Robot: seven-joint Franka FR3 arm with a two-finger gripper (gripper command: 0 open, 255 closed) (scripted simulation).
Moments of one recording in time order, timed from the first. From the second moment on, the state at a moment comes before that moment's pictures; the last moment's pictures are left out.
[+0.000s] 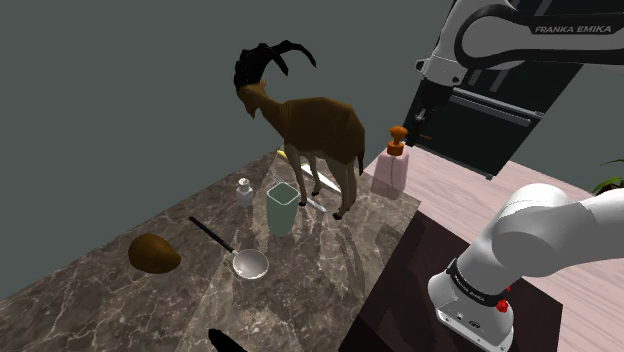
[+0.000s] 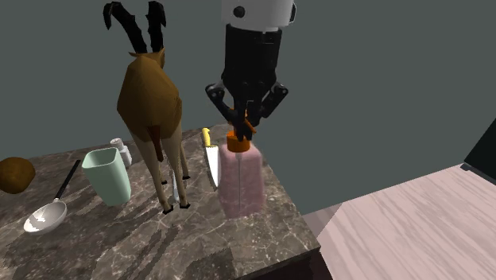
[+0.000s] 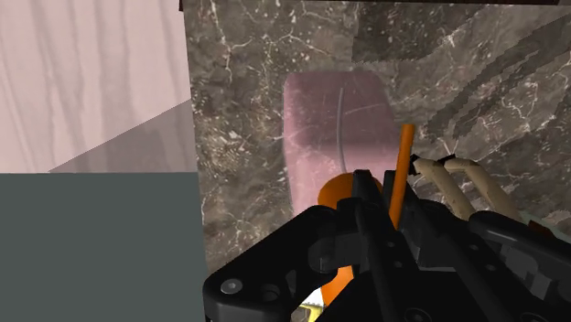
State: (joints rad) arm -0.01 -0.75 -0.22 -2.54 -0.06 1.78 -0.31
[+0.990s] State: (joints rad) arm 0.00 -0.73 -0.20 -2.33 -0.04 1.59 -0.29
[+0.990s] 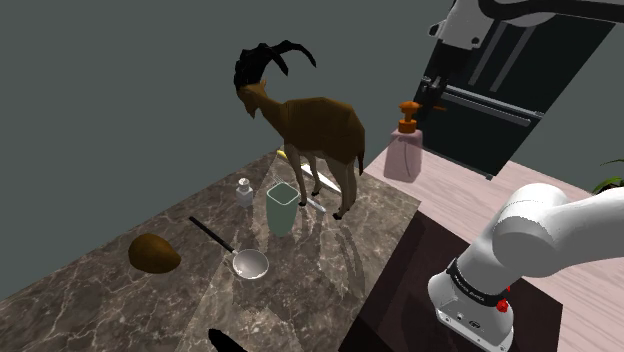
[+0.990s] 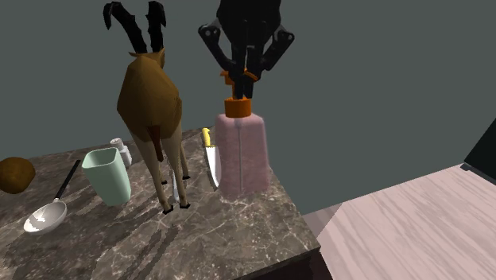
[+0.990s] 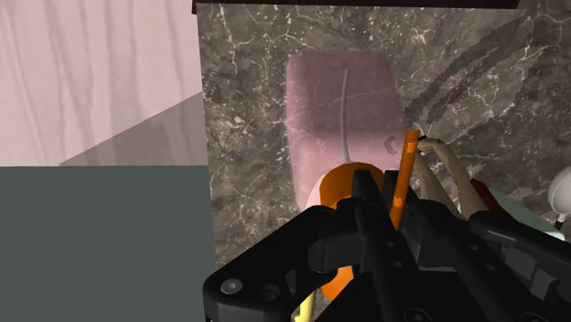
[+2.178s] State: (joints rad) arm 0.02 -0.65 -0.19 -2.02 -0.02 1.37 -0.29
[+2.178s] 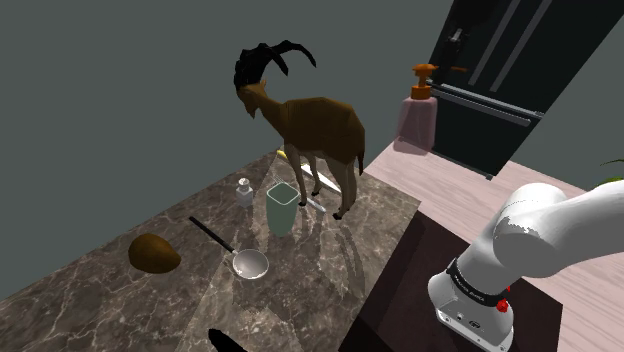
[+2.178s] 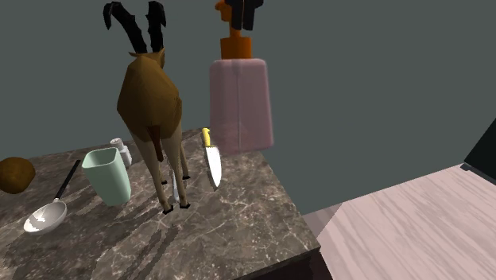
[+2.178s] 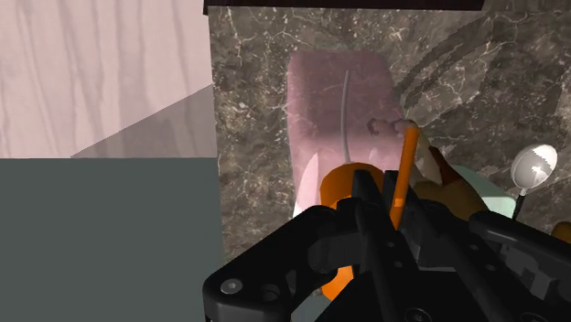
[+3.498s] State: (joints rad) arm 0.10 -0.60 0.08 -2.07 0.14 1.48 0.03
